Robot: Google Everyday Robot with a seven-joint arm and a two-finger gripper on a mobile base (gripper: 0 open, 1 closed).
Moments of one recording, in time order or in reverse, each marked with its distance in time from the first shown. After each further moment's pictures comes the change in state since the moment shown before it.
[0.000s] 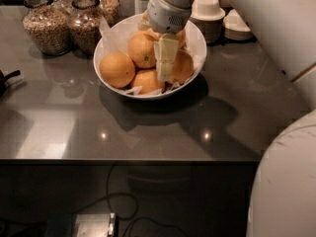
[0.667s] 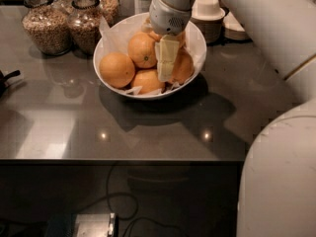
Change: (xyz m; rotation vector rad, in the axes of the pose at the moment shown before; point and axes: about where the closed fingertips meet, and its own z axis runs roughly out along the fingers) arm 0.013 -0.007 0.010 -0.016 0.021 0.045
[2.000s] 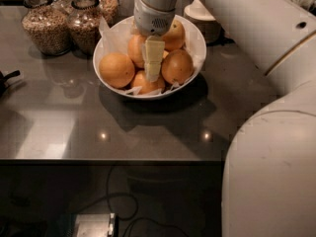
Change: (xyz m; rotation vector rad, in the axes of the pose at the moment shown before) arm -0.023 -0.012 0.014 0.002 0.048 -0.024
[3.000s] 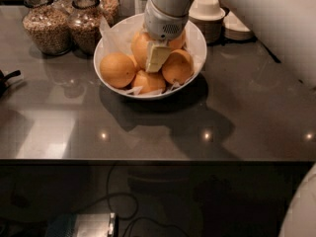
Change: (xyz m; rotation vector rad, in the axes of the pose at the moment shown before) arm 0.007 0.027 -0.016 0.083 0.021 0.037
